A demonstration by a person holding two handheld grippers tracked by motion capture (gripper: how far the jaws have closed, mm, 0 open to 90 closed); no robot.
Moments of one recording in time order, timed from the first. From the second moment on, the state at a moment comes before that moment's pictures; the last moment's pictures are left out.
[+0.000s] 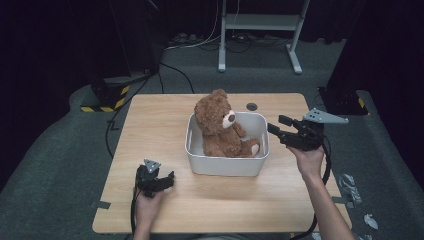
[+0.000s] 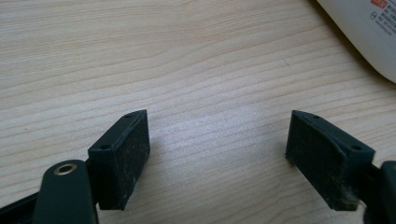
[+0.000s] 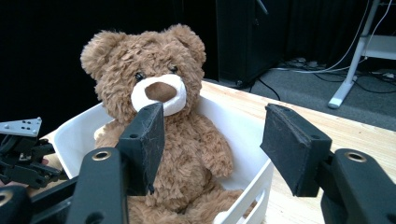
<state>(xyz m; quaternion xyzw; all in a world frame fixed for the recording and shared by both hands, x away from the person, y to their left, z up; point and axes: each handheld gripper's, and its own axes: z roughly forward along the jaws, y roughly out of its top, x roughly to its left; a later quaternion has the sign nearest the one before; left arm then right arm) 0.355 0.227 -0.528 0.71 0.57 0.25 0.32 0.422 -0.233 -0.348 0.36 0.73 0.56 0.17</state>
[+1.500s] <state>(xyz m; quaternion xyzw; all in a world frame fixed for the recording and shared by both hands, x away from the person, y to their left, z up) 0.355 0.227 -0.528 0.71 0.57 0.25 0.32 0.408 -0.260 -0.361 0.38 0.72 0.56 0.18</state>
